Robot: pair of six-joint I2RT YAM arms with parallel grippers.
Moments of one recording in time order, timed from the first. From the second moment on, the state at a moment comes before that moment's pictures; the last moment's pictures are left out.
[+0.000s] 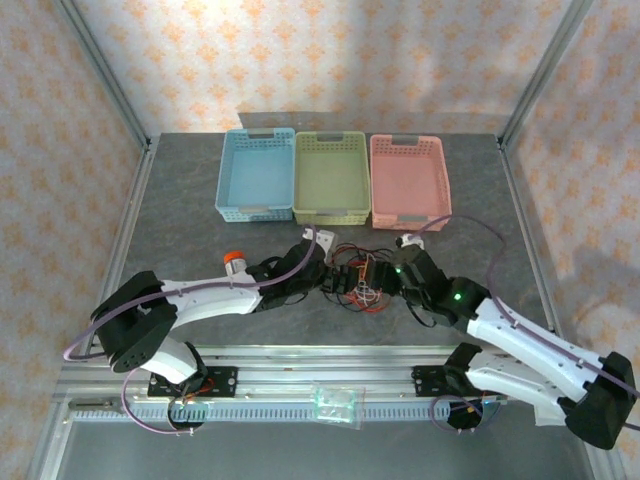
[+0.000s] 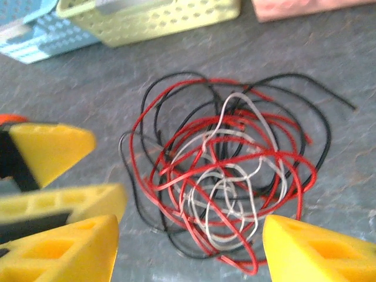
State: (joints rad) left arm -0.88 1.50 0.77 0.10 -0.06 -0.60; right arm 0.80 0.86 0.64 -0.57 0.16 0.79
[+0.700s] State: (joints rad) left arm -0.88 1.51 0.72 0.24 -0.03 -0.67; right arm 0.79 1.15 0.59 -0.46 0.12 0.76
